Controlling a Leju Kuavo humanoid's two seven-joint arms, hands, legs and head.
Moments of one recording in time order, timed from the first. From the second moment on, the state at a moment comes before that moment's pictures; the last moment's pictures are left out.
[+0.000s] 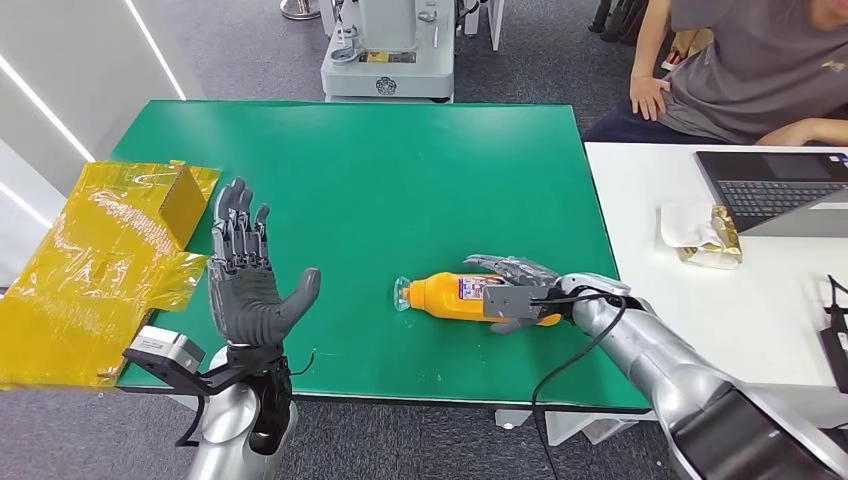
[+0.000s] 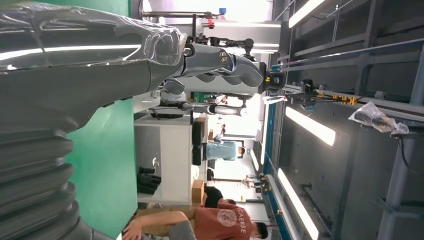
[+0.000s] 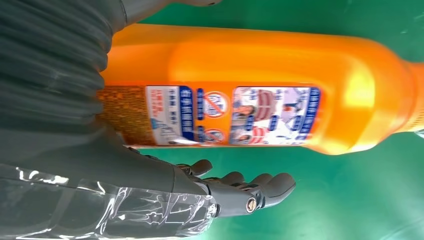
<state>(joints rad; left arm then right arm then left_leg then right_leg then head) -0.14 -0.27 -0.24 -1.38 0.01 0.09 -0.70 -0.89 -0.13 0.90 -0.39 0.43 0.28 -0.60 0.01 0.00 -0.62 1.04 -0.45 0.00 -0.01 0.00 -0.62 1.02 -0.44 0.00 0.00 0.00</state>
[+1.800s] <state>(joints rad) -0.14 -0.27 -0.23 -1.38 0.00 0.07 -0.70 -0.88 -0.30 0.93 -0.41 0.46 0.21 -0.56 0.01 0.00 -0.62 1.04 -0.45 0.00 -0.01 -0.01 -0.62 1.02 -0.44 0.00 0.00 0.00</state>
